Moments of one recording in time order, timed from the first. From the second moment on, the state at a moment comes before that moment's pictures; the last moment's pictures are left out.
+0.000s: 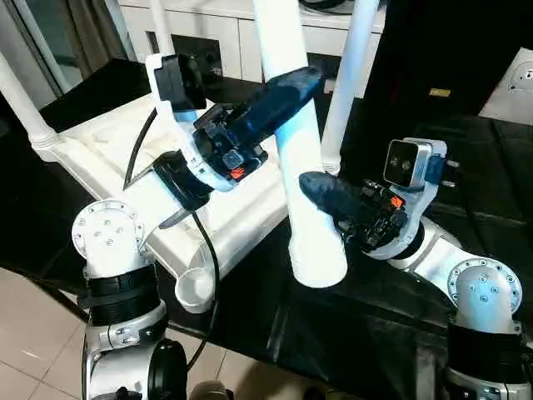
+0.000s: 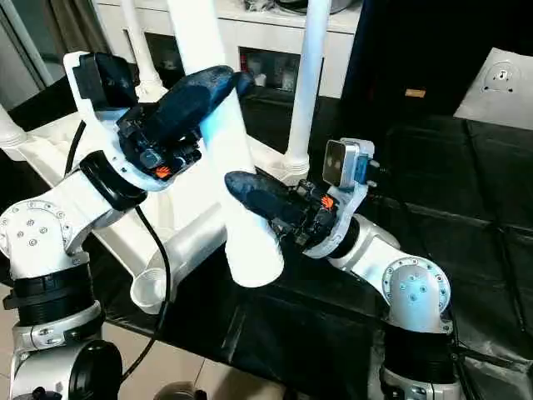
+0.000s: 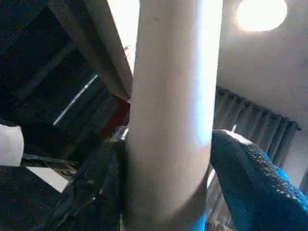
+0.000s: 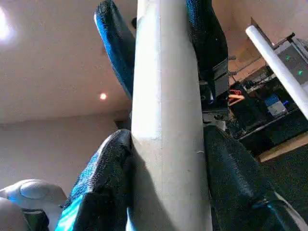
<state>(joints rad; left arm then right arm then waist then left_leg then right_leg) -0.64 0.03 0.33 -0.13 -1.26 1.06 -0.63 -0.35 -0.16 -0.17 -0.20 1.16 0.97 0.89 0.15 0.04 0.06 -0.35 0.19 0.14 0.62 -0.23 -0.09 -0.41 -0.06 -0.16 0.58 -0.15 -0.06</state>
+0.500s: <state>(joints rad) -0.63 0.13 0.30 -0.13 -1.18 1.00 -0.62 -0.36 -0.19 -0.10 -0.22 1.00 0.82 0.84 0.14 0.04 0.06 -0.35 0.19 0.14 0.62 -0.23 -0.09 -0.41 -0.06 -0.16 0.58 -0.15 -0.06</state>
